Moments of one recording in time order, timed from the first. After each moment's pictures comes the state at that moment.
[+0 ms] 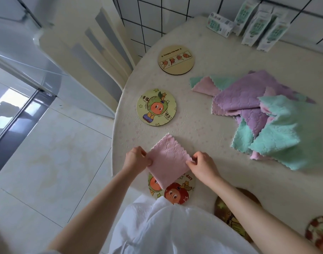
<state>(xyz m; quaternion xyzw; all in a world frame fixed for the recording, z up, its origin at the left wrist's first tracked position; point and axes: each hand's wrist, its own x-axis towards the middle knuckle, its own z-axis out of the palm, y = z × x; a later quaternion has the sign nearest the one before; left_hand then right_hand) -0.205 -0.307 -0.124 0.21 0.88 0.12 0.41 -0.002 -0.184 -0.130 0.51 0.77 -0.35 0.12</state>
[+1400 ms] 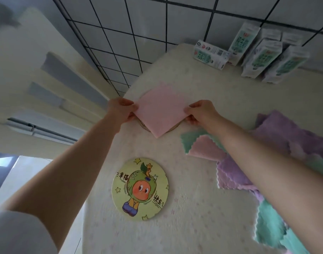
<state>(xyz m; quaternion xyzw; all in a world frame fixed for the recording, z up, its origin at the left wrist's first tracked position) -0.429 0.038 -0.135 0.10 0.80 0.43 0.40 -0.212 0.156 -0.138 0.61 0.52 -0.59 -0.10</state>
